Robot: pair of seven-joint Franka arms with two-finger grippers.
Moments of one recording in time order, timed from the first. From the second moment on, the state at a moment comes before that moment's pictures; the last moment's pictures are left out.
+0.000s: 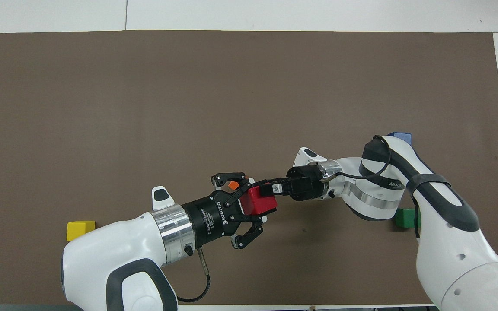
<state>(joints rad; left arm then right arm) -0.53 -0.27 -0.24 -2.34 -1.52 2.64 -1.35 0.28 0.33 0.02 -2.24 1.98 1.25 -1.03</state>
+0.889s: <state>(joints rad) -0.53 -0.27 -0.24 -2.35 -1.52 2.64 -1.35 0.28 0.31 0.02 -2.27 1.98 1.25 -1.05</state>
